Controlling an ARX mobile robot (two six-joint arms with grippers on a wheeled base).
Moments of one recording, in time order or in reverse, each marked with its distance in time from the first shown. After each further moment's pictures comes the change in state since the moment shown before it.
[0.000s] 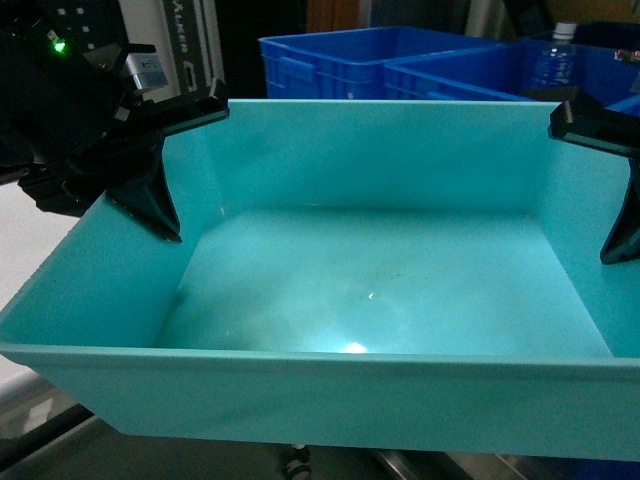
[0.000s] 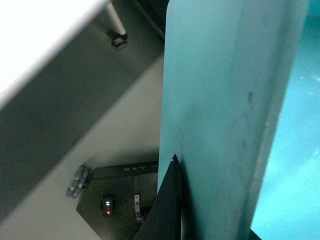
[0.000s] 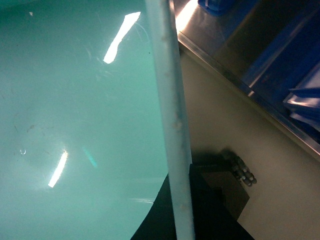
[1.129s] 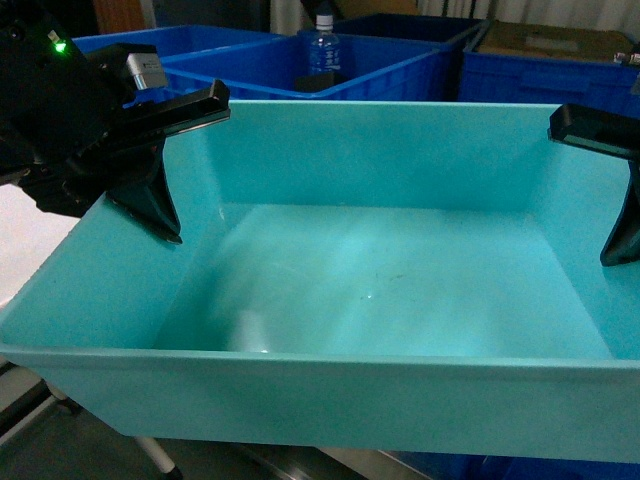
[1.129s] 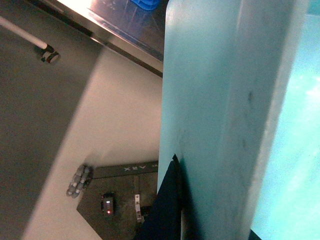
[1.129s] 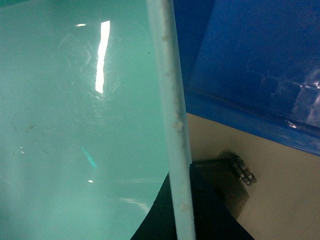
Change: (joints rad) left arm -0.004 0.000 0.000 -0.001 0.000 0.000; right arm -0.001 0.000 0.000 -0.003 0.001 0.000
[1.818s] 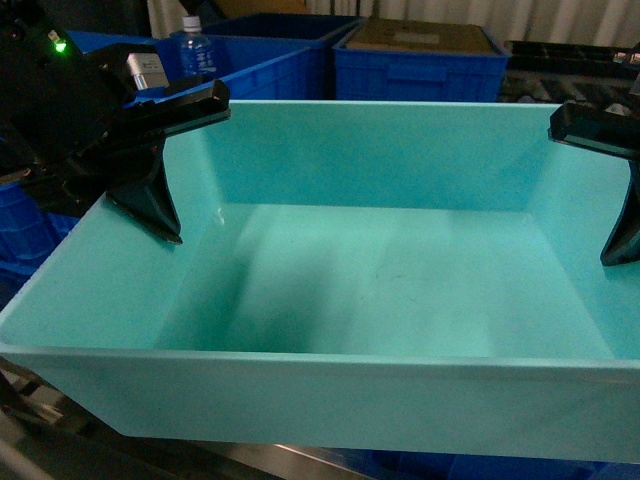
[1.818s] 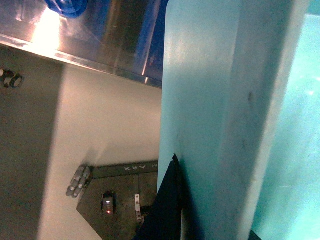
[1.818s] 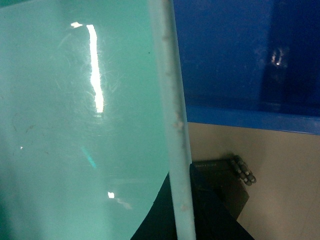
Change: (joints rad) left arm 0.000 0.000 0.000 0.000 0.000 0.000; right arm 0.000 0.000 0.000 0.000 0.000 0.000
